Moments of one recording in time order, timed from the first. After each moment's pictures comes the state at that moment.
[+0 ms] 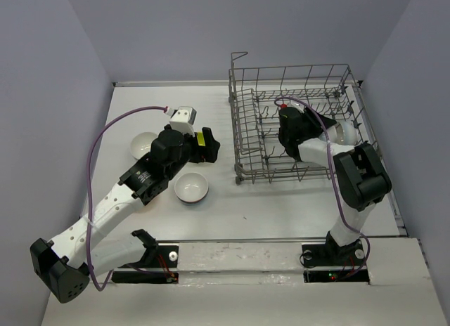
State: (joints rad) left arm -0.71 0.97 0.93 -0.29 -0.22 -0.40; right arm 0.39 1.79 1.02 0.37 1.32 -0.97
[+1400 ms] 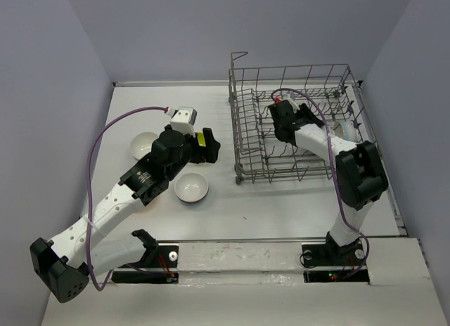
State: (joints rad) left arm -0.72 0.97 0.93 -0.29 -0.23 -0.40; right arm 0.43 1.81 1.29 -0.34 1.10 -0.37
